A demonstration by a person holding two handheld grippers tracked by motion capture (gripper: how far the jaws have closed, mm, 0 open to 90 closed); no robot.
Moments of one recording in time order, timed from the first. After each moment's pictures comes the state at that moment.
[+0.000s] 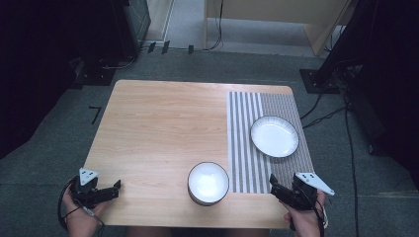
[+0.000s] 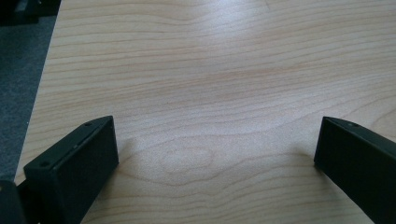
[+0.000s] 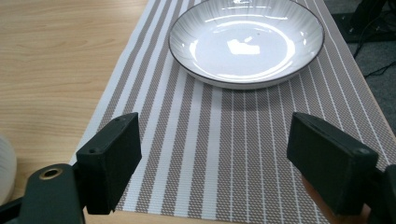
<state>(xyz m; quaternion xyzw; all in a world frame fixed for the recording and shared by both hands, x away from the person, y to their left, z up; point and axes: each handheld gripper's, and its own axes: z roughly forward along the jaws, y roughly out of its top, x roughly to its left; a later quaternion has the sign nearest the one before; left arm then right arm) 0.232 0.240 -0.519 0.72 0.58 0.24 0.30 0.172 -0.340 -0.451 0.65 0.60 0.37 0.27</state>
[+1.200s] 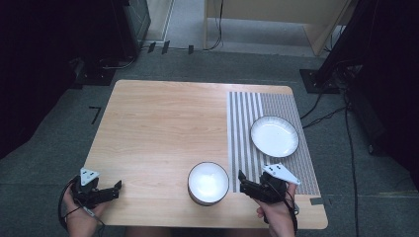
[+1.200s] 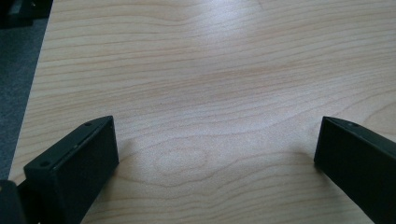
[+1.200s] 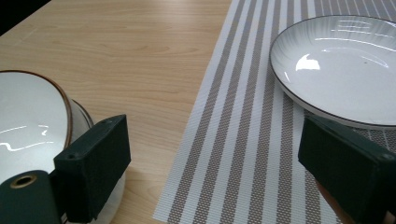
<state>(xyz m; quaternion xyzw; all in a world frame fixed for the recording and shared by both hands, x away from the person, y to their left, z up) 0.232 0.239 -0.519 0.72 0.57 0.24 0.30 0.190 -0.264 -0.435 0.60 0.65 0.40 0.24</state>
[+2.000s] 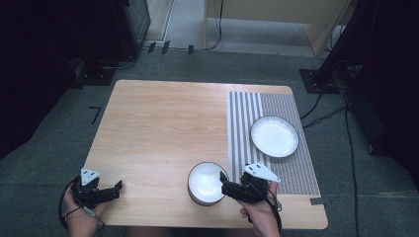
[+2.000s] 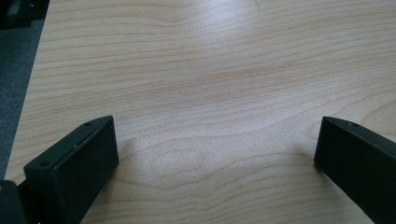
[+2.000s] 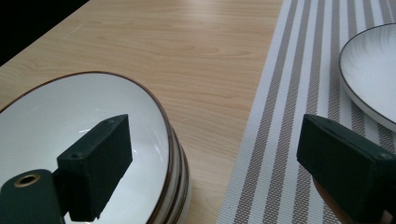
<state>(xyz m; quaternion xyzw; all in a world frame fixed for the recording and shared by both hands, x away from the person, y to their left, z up) 0.233 0.238 -0.519 0.73 0.57 0.24 0.30 0.194 -0.221 -0.431 0.56 0.68 0.42 0.21</state>
